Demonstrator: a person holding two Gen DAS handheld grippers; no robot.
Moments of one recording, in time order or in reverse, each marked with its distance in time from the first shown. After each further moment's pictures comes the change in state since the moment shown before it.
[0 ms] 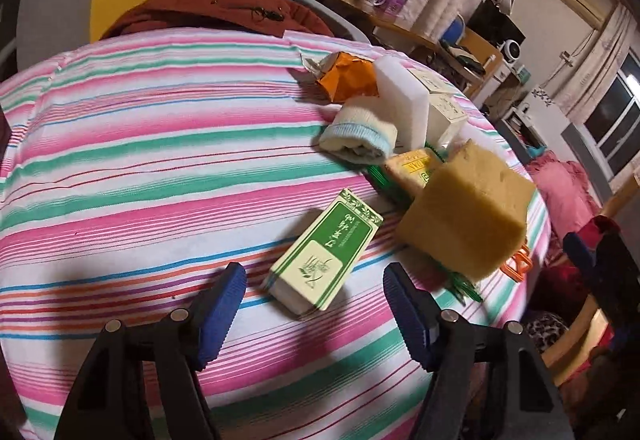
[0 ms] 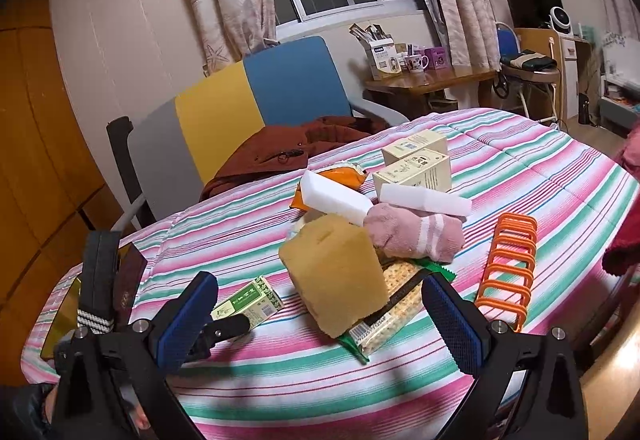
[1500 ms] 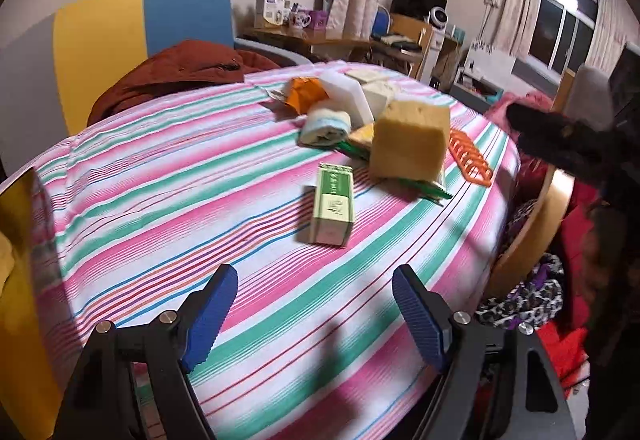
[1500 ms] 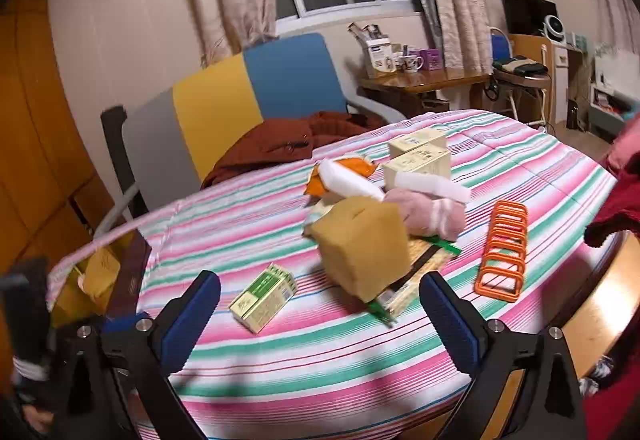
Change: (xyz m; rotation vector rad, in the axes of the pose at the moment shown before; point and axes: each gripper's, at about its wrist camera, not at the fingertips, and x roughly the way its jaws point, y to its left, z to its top) left arm -0.079 0.018 -0.054 0.339 -0.094 -0.047; right arm -0.027 0.039 -0.011 -0.005 0.010 -0.058
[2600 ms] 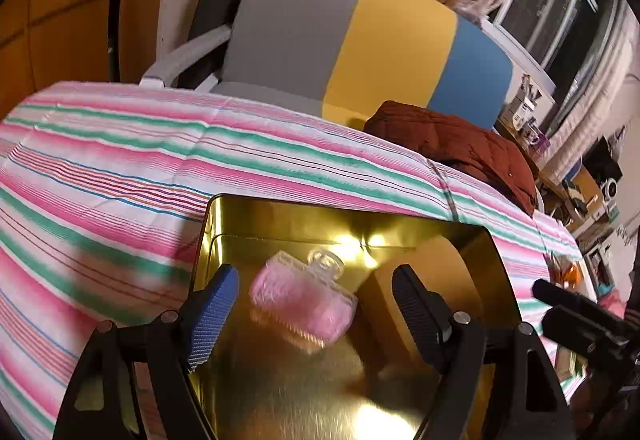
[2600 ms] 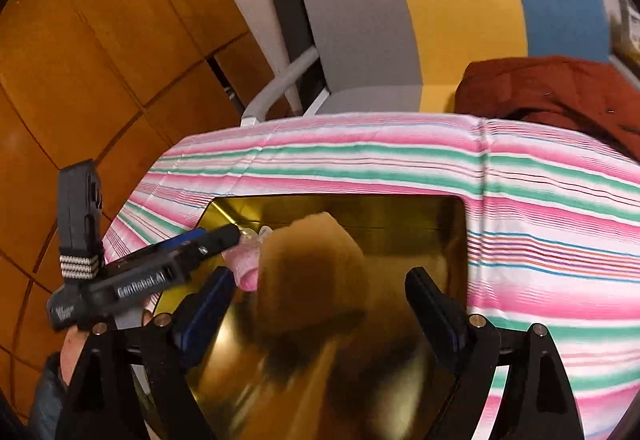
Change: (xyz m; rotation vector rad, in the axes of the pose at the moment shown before) left arm -0.139 0.372 -0.055 -0.665 -0.126 0.401; right arm 0.210 0.377 -0.005 -0.331 0.445 0.526
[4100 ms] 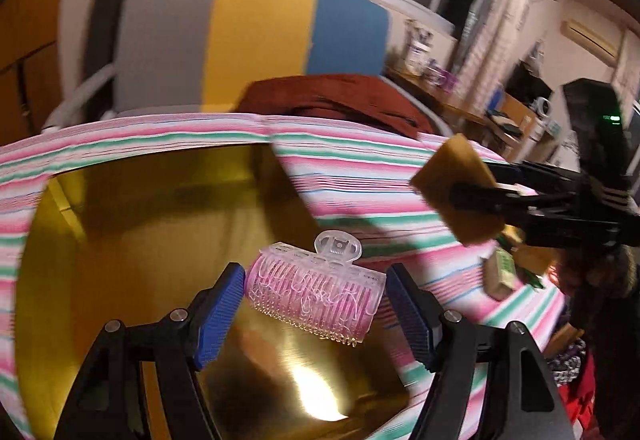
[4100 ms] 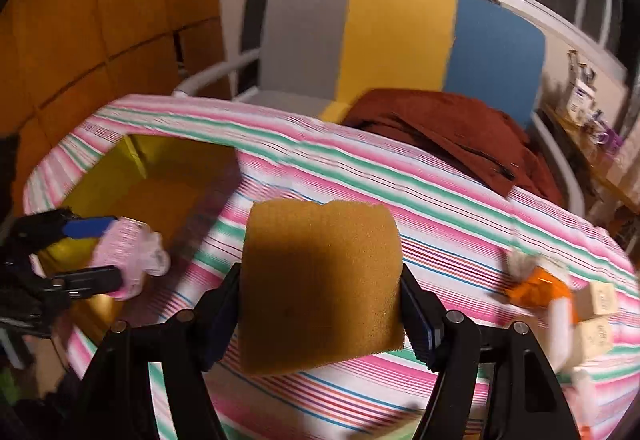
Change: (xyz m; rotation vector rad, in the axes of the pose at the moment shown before) left arm -0.042 -0.144 -0.085 0.263 -0.005 -0.165; right arm -0.128 -0.116 -0.034 -0.252 -0.012 -0.256
